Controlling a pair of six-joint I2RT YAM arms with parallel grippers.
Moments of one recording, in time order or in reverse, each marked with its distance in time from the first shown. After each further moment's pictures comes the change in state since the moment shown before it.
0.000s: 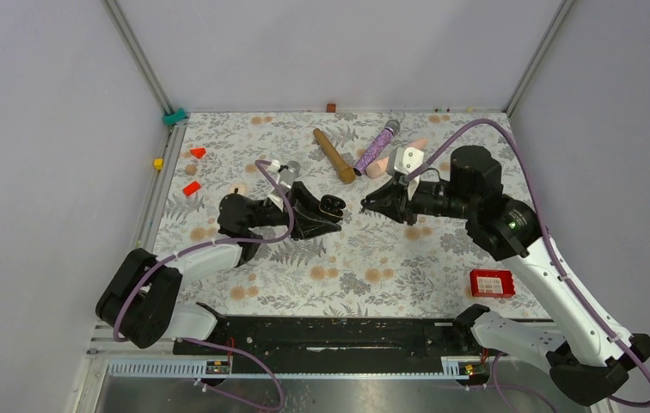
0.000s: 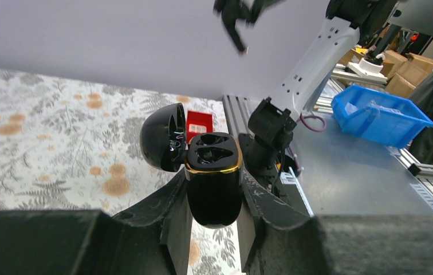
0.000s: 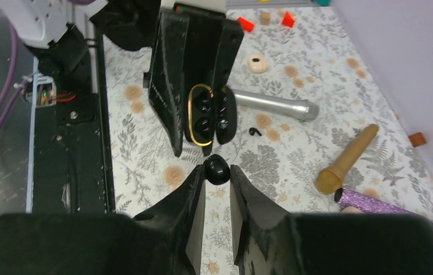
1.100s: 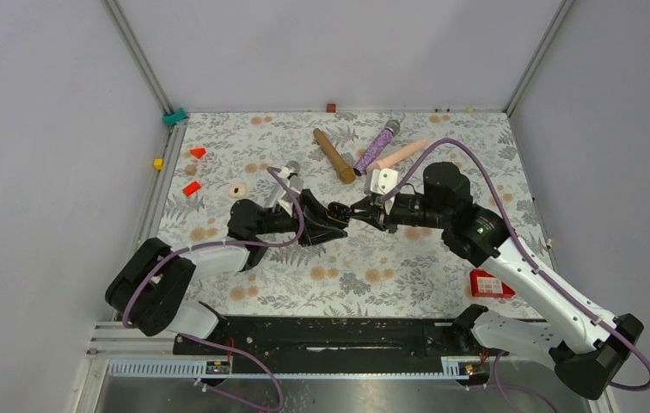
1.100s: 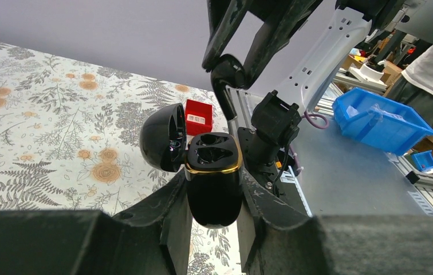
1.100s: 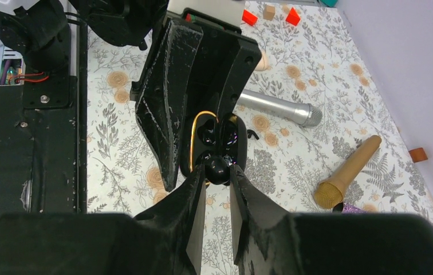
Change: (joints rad) left arm -0.056 0.079 -0.054 0.088 -0.087 0.005; right arm 0.105 0.013 -0.218 0.210 0.070 -0.081
